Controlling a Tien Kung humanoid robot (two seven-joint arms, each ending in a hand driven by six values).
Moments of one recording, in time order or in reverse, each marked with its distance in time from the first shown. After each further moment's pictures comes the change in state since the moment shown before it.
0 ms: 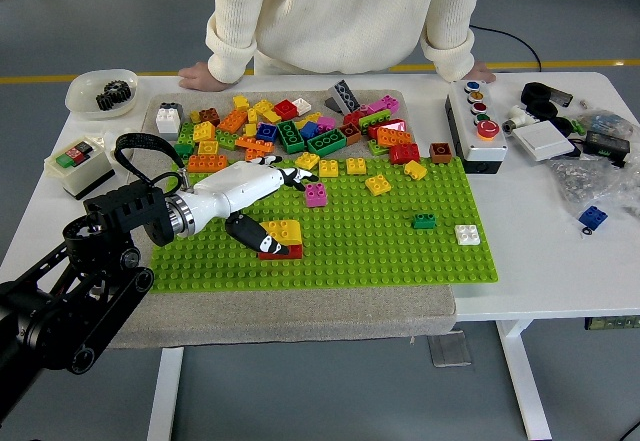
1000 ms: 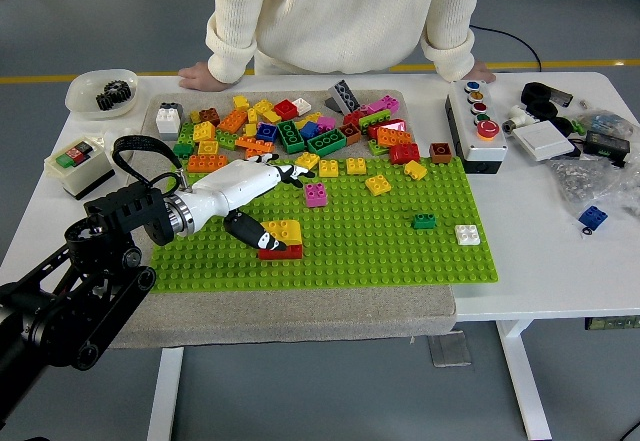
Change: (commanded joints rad) left arm -0.014 -0.012 -0.004 0.050 -0.006 0.041 -0.013; right arm 0.000 0.000 0.000 0.000 -0.002 0.003 0.002
